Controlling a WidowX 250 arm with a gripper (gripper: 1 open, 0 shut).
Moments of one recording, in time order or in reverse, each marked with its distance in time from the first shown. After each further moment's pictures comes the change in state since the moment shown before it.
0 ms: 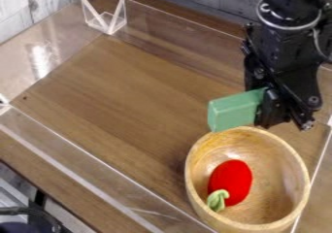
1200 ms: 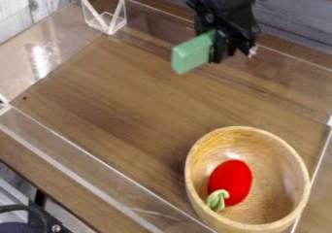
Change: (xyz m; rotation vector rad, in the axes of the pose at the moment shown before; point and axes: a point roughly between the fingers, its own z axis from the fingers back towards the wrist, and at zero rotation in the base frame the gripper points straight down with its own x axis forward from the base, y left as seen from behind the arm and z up) arm -0.004 0.113 -0.018 0.145 0.029 0.274
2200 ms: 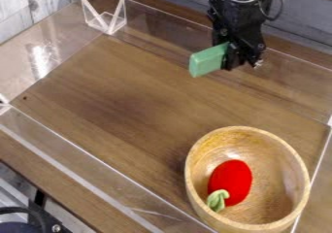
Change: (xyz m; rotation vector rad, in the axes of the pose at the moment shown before) arm 0.026 0.025 -0.045 0.017 -0.003 -0.060
